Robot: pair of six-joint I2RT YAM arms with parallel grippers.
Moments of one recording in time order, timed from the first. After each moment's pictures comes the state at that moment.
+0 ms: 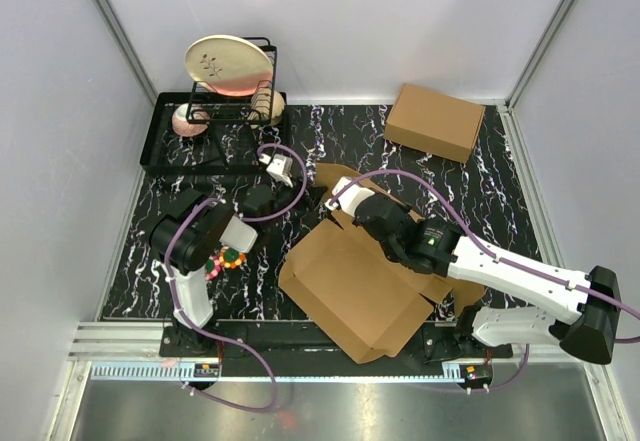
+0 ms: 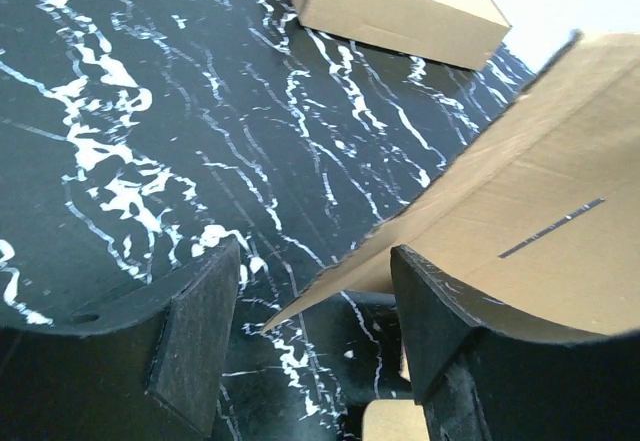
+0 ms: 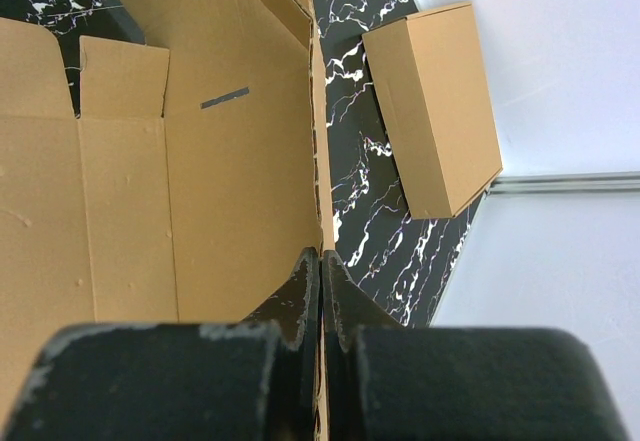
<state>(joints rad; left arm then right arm) -0.50 1.87 0.57 1.24 0.19 -0.42 1.06 1.17 1.01 -0.50 0.74 -0.39</state>
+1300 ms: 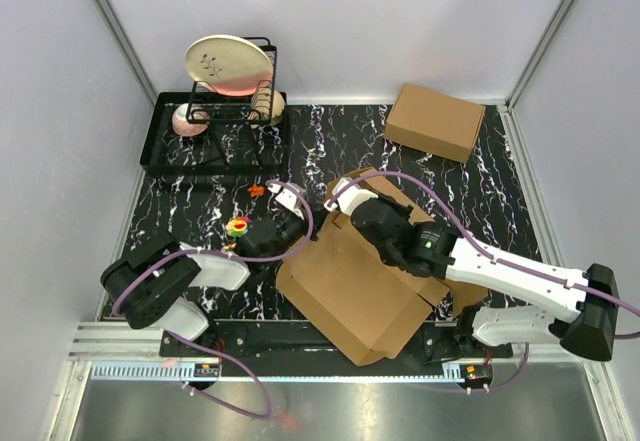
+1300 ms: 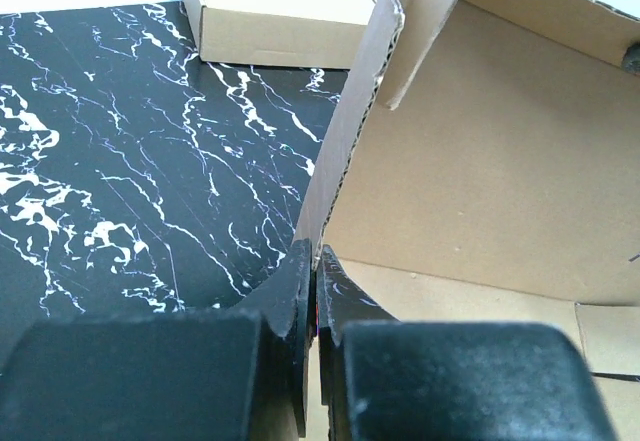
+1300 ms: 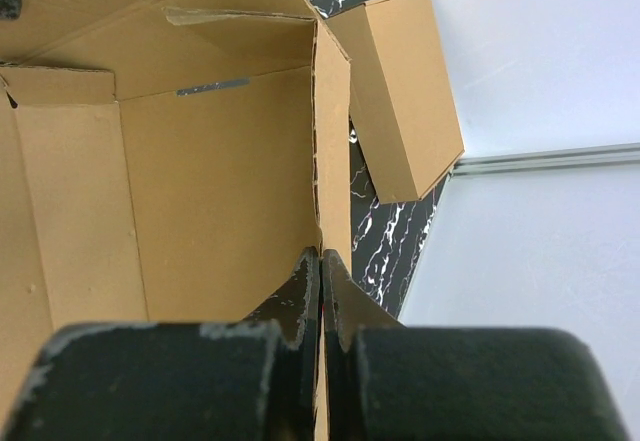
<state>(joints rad) -0.79 1.49 0.37 1.17 -0.02 -0.29 1.10 1.18 1.01 -0.50 0.85 -0.39</state>
